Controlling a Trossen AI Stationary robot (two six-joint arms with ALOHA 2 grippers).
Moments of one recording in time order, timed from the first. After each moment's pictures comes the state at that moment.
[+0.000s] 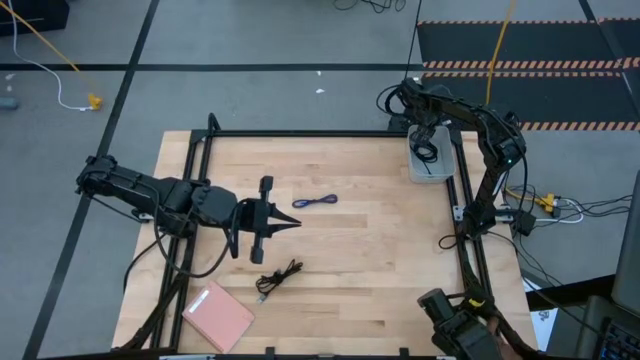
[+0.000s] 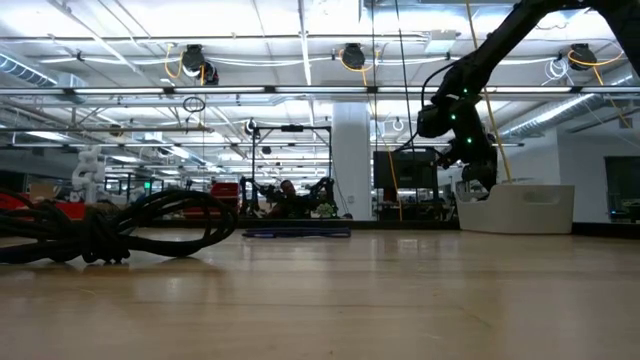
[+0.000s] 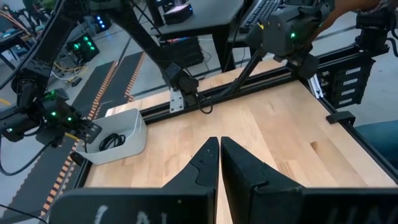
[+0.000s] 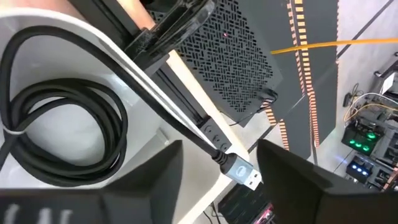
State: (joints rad) left arm -0.32 1.23 1.24 -0.32 -0.27 0.21; right arm -1.06 1.83 1.34 -1.00 0.63 -0.45
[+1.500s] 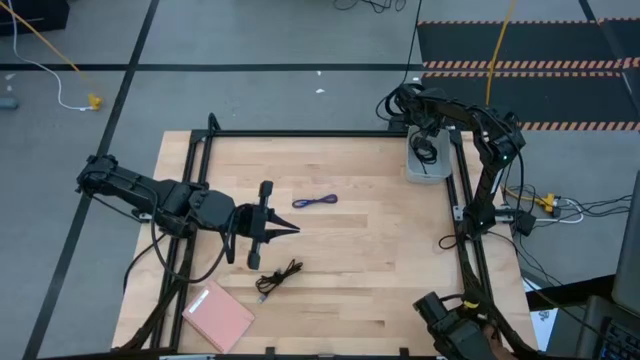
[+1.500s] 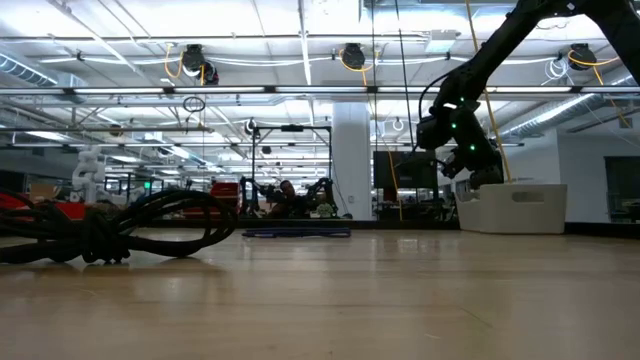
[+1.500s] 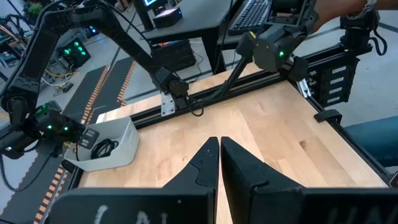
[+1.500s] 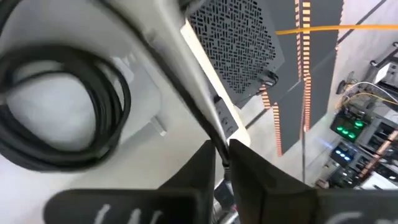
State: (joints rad) left arm -0.35 1.23 1.24 -0.32 -0.26 0.21; right arm -1.05 1.88 1.32 -1.07 0.68 -0.43
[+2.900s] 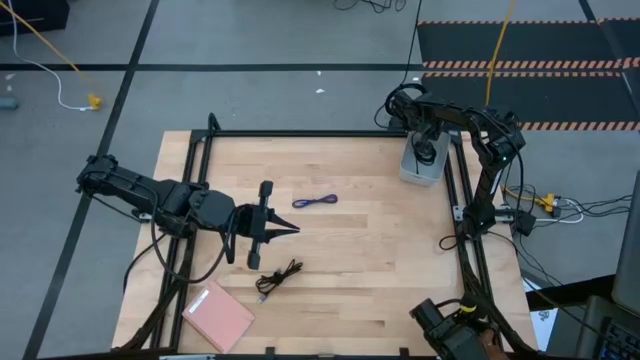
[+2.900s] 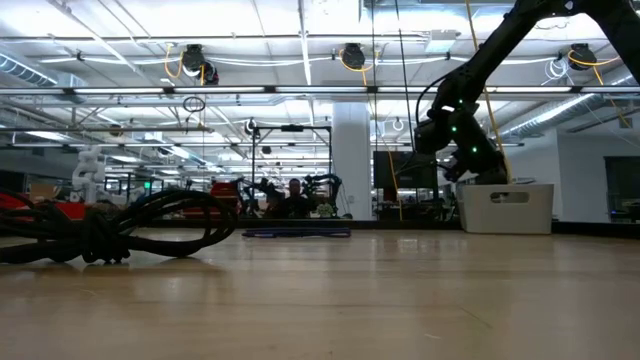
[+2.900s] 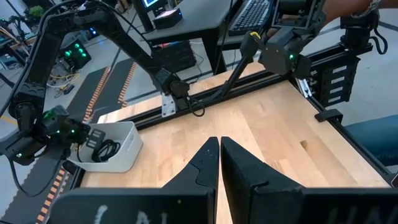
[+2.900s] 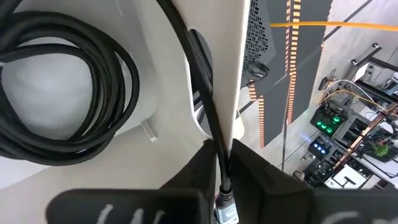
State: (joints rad) left arm -0.35 1.23 1.24 -0.32 -0.26 0.22; right arm -1.01 1.87 1.28 -1.08 0.76 -0.43
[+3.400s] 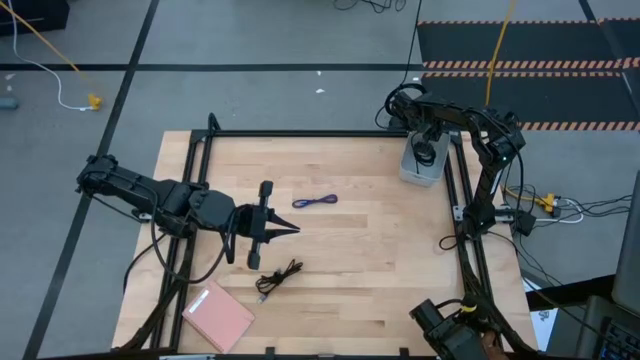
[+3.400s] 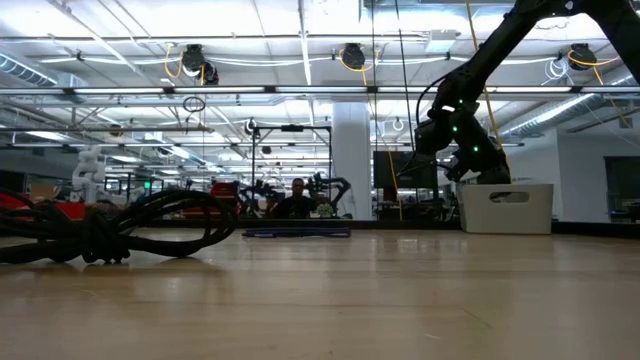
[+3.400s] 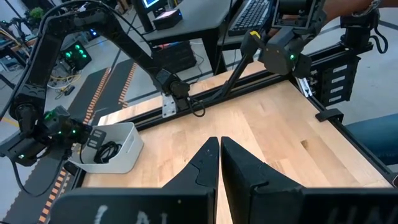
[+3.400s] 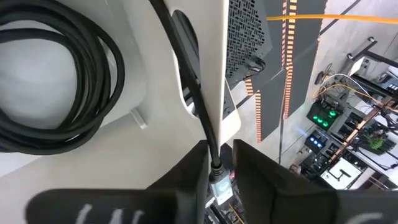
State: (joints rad) left arm -0.35 1.23 1.24 -0.32 -0.26 0.23; right arm -1.01 1.87 1.28 -1.10 0.78 -0.41
